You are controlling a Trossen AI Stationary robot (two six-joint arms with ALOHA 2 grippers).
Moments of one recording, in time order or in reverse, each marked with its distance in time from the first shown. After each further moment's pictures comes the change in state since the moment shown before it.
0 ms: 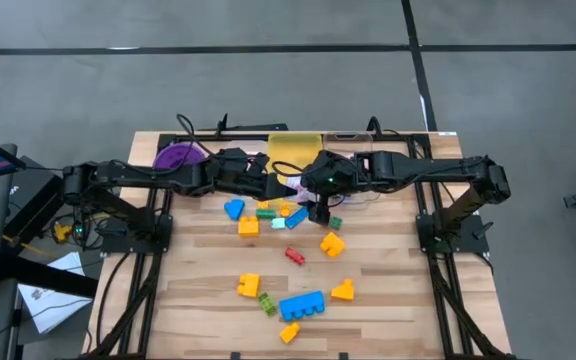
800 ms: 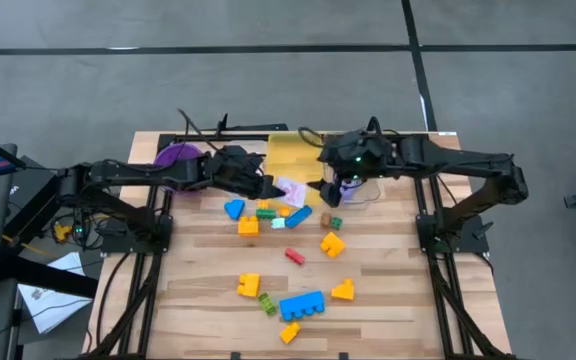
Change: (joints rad) left arm 0.061 -0.042 -0.002 -0.248 0.020 0.090; right arm -0.065 -0.142 0.002 -0.026 0.027 0.154
